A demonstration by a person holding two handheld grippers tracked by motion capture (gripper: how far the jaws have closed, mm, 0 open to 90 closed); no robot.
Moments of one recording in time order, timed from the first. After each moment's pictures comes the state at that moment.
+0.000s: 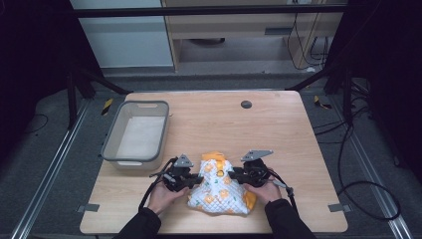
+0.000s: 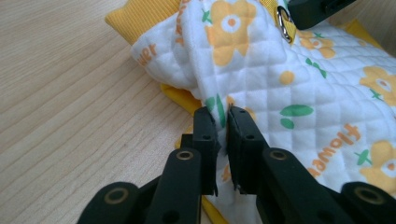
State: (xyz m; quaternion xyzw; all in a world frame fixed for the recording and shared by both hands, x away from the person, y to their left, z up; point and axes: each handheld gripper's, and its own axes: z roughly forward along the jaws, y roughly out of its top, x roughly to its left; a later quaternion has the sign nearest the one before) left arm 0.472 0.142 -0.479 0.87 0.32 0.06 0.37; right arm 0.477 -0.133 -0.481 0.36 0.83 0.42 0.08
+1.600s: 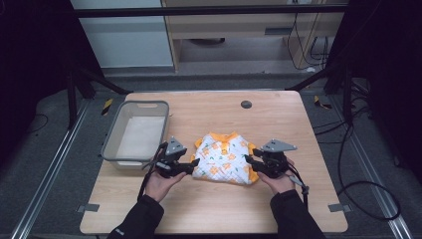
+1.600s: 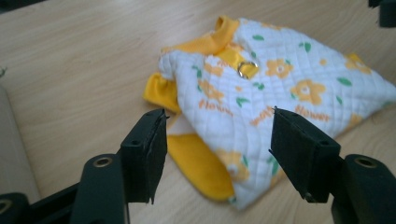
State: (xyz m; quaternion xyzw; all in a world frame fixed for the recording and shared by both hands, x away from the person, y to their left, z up) left arm 0.480 0.159 -0.436 0.82 0.36 0.18 0.40; right arm 0.473 -0.177 -0.442 0.40 0.78 0.44 0.20
